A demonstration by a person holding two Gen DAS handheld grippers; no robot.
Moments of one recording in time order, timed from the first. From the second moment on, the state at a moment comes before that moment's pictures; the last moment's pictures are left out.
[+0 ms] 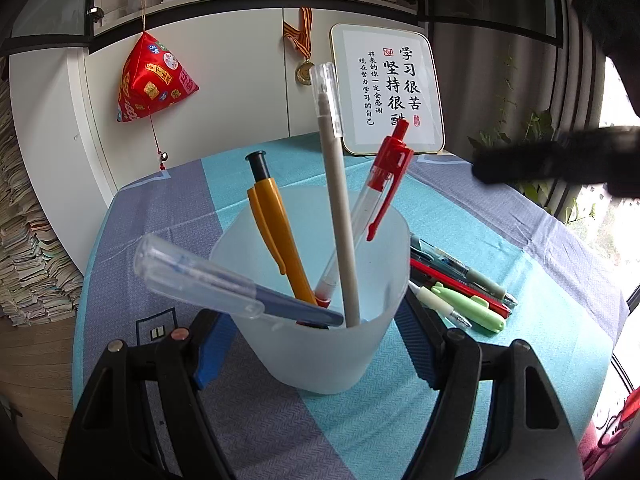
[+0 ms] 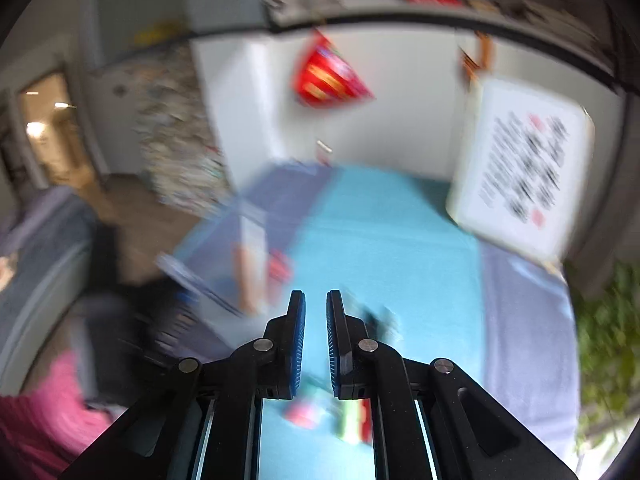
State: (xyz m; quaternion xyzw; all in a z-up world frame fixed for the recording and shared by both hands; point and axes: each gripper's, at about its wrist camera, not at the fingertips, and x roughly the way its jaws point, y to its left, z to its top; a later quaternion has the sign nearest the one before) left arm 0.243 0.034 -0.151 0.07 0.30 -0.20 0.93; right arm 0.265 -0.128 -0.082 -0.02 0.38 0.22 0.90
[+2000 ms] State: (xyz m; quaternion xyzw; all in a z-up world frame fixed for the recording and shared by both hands) left arm 0.243 0.035 -0.151 0.08 0.30 -0.20 0.93; right arm 0.282 -0.168 -0.057 -0.01 0.40 0.16 0.90
